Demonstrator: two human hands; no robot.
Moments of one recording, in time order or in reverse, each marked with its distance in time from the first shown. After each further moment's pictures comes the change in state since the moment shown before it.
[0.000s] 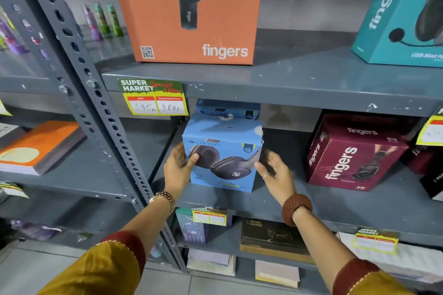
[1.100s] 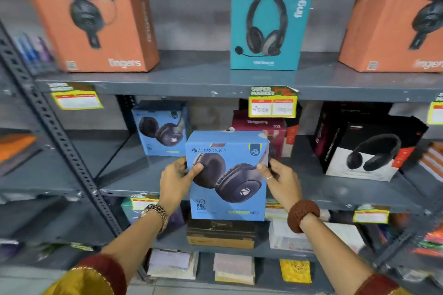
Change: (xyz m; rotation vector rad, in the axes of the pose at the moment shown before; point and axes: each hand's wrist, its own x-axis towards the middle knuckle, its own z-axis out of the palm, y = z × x) left_hand -0.203 0.071 0.165 0.269 -0.133 0.173; right_hand -0.129 0.001 -0.250 -0.206 0.126 -0.106
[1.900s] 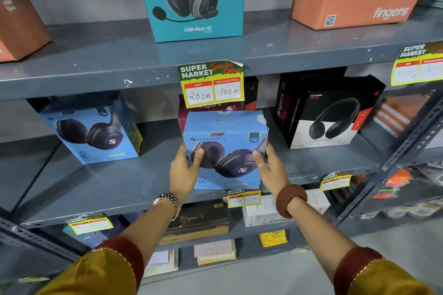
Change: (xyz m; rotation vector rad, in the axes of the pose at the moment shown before) left_hand 0.050 -0.006 0.149 0.056 -0.174 0.020; right_hand 0.043 0.084 -0.035 0.076 0.094 0.225
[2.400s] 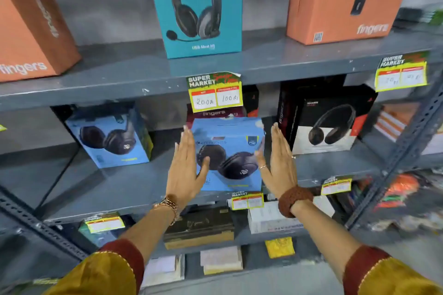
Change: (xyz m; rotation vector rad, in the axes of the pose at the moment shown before) left_hand -0.029 0.022 -0.030 0.526 0.048 0.571; right_hand -0.025 -0.029 -0.021 -0.408 0.222 -0.451
